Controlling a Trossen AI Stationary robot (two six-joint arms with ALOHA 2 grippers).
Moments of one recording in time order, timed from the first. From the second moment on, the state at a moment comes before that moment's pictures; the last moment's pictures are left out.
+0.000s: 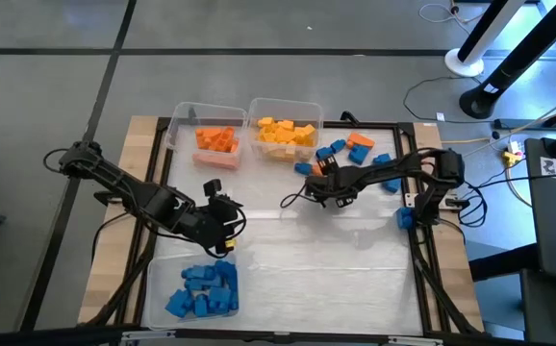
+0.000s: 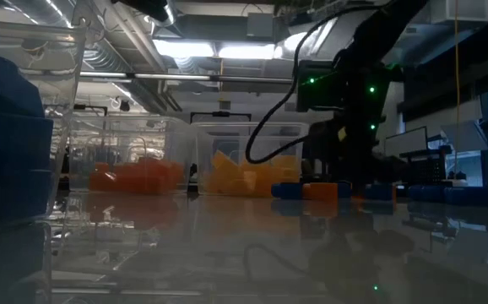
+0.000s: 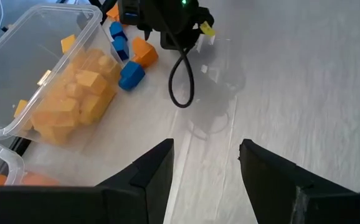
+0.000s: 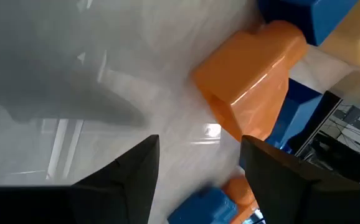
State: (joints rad) left arm -0.47 1.34 1.22 -0.80 -0.68 -0.44; right arm -0.11 1.79 0.99 -0.65 0.62 -0.59
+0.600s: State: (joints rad) left arm -0.47 1.34 1.22 -0.80 -0.68 -0.43; right arm -0.12 1.79 0.93 -0.50 0.66 -0.63
